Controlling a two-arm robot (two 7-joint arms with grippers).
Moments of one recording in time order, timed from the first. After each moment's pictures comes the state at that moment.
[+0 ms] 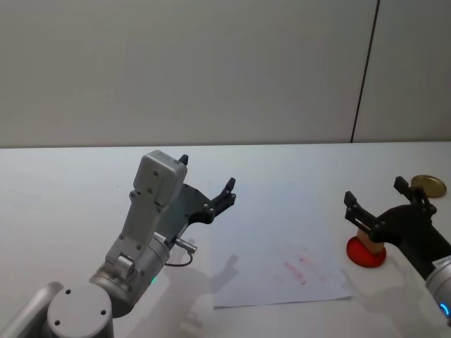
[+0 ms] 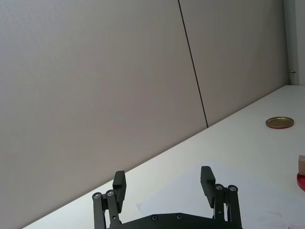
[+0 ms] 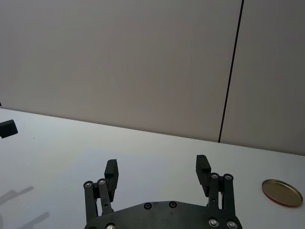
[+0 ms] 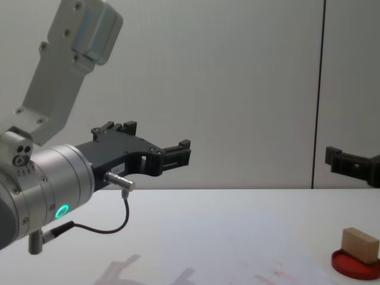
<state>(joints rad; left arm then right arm) -0.24 0.38 0.45 -1.63 -0.20 0.01 -0.01 -0.01 0.34 -0.23 -1.77 0.29 0.03 0.07</state>
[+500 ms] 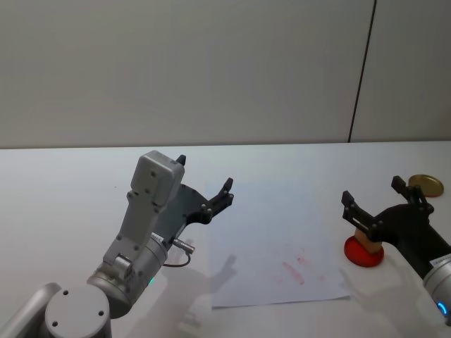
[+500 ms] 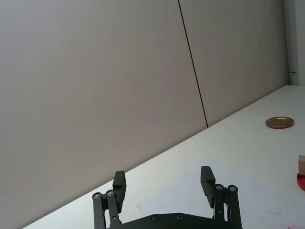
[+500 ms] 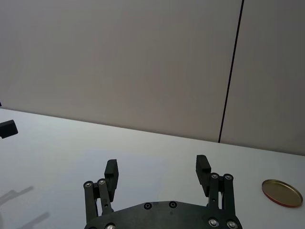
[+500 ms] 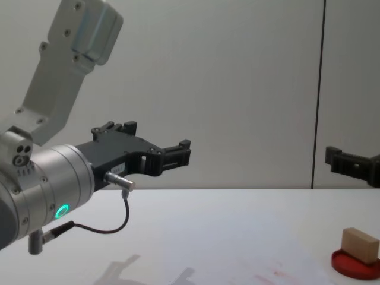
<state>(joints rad) -0.24 0.38 0.45 -1.63 -0.20 0.01 -0.01 -0.01 0.34 -0.23 -1.77 0.29 0.03 0.07</state>
